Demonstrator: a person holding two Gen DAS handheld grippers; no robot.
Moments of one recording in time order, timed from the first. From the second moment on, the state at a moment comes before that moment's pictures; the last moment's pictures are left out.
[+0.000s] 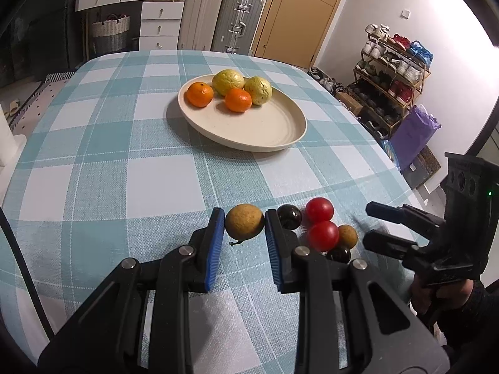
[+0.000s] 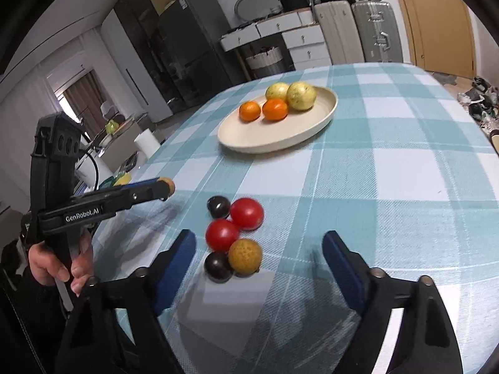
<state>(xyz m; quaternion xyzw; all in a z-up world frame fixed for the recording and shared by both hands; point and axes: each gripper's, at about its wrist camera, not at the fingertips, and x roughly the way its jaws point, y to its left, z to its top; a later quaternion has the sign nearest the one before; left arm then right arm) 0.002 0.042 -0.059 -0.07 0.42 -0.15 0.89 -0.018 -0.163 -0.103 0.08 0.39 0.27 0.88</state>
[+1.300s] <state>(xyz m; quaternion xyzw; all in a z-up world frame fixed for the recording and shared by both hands) 0.004 0.040 -0.070 -0.08 0.43 -0.15 0.88 -0.013 -0.168 -0.120 0.18 0.43 0.30 0.83</state>
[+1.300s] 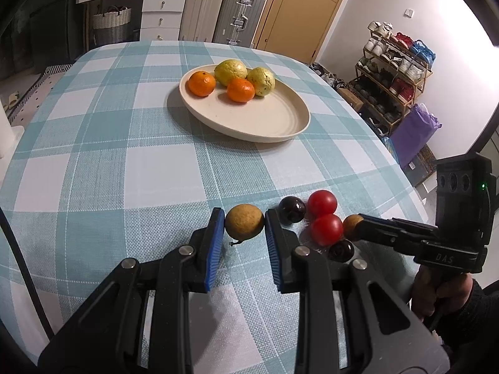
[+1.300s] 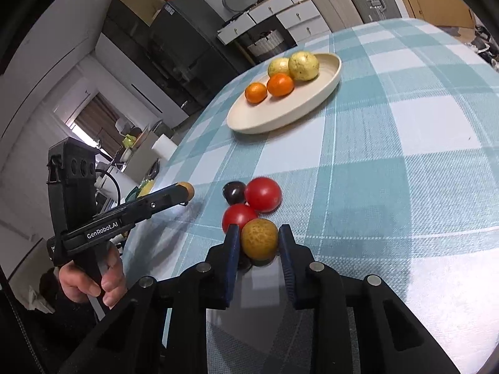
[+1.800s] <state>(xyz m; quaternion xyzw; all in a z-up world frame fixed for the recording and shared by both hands) 0.034 0.041 -0.047 -0.08 0.42 -0.15 0.89 0.014 -0.180 -0.086 0.18 0.38 0.31 0.85</state>
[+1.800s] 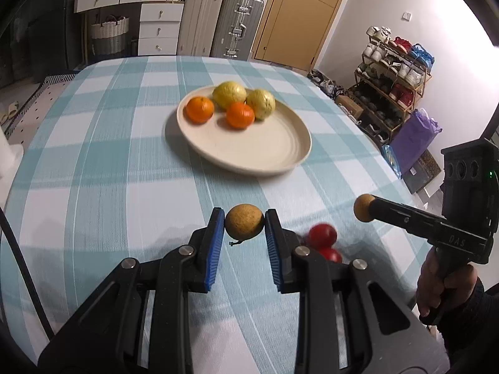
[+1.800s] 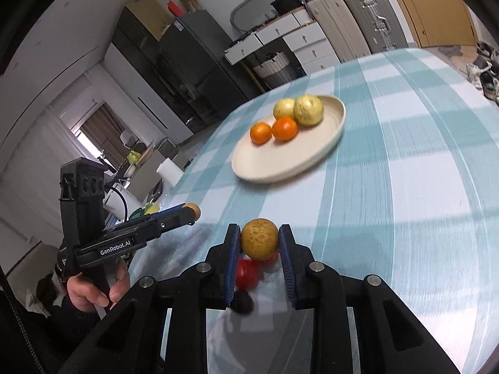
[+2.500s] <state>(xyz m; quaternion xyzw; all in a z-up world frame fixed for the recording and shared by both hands) 0.142 0.038 -0.028 -0.10 0.41 -0.15 0.90 0.118 -0.171 -0.052 0.17 0.35 0.29 0.88</state>
